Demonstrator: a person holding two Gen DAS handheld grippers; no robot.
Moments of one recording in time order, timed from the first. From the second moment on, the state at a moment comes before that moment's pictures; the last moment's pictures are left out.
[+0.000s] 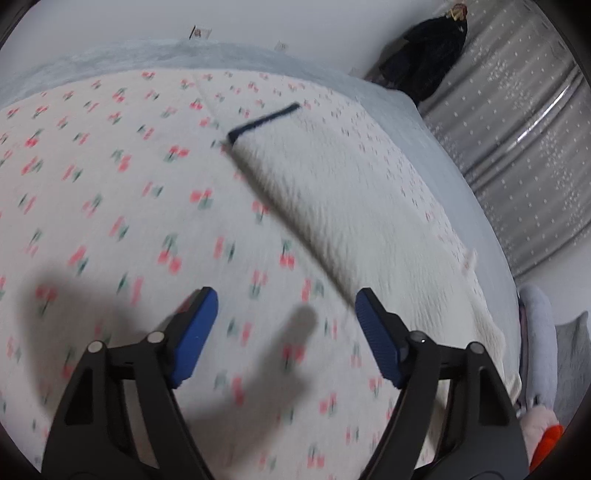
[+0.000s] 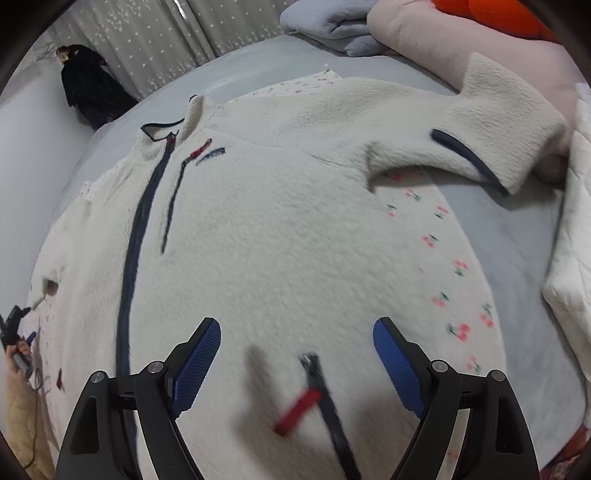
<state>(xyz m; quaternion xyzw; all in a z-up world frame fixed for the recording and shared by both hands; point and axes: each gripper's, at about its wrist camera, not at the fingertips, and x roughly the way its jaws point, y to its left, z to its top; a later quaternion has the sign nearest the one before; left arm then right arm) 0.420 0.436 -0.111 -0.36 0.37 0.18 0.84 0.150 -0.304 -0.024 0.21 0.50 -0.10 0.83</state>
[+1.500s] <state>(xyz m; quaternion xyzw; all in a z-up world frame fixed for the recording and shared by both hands) 0.361 -0.006 0.000 -0.03 0.45 -0.11 0.88 0.238 -0.500 -0.061 0.08 0.48 -0.23 0.84</state>
